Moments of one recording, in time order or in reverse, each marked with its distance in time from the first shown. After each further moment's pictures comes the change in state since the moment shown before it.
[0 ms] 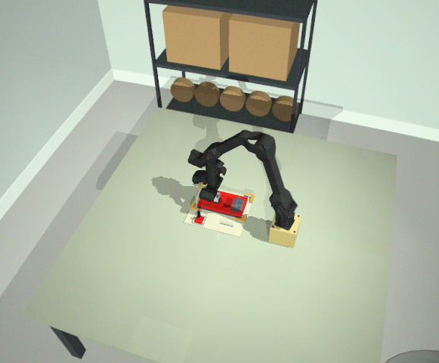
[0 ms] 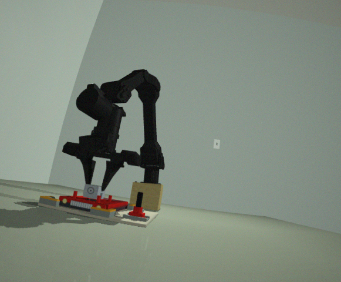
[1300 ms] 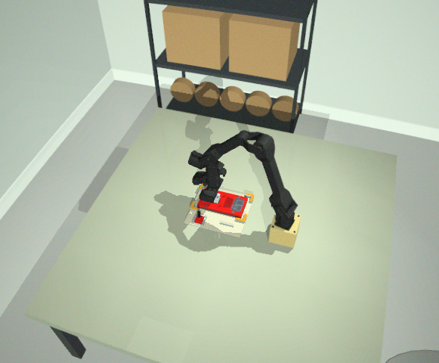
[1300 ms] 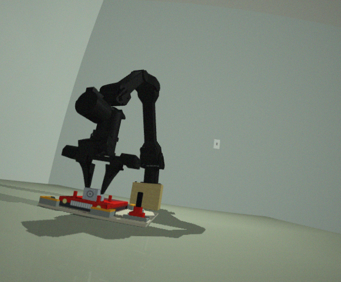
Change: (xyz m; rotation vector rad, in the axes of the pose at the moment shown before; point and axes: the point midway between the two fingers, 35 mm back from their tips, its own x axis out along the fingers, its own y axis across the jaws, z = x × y) arm 0.008 0.000 0.000 0.002 0.000 0.000
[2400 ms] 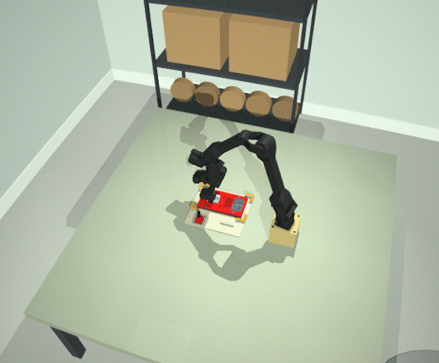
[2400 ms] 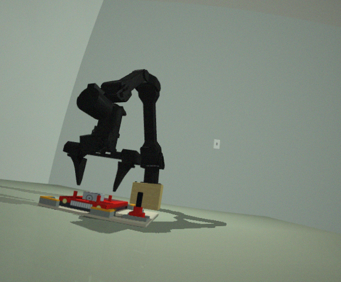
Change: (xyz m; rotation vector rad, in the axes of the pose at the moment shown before) arm -0.010 0.001 -0.003 -0.002 0.008 0.003
